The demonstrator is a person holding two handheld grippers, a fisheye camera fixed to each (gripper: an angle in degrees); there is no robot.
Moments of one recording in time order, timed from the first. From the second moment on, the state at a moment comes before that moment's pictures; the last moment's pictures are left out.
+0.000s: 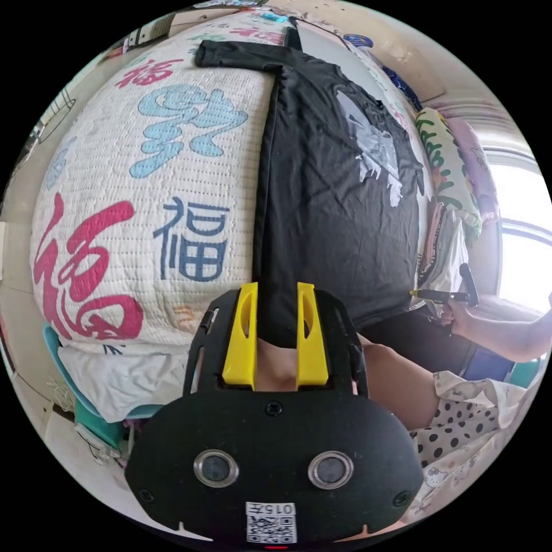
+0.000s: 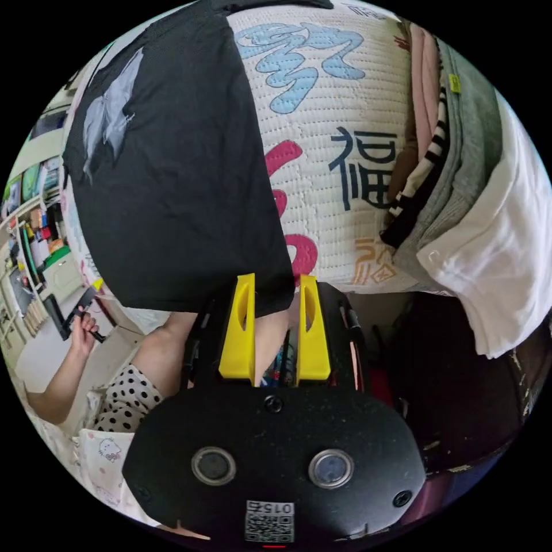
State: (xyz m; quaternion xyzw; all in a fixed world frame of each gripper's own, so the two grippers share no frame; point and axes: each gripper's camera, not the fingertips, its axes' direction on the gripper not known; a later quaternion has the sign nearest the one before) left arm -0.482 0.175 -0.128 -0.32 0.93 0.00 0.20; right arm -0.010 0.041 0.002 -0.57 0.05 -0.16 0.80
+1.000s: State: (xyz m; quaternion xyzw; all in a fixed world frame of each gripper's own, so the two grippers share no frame) left arm -0.510 0.115 0.203 -0.43 0.78 0.19 0.41; right arm 0.062 -0.004 -0.128 -0.58 0.07 -0.41 0.70
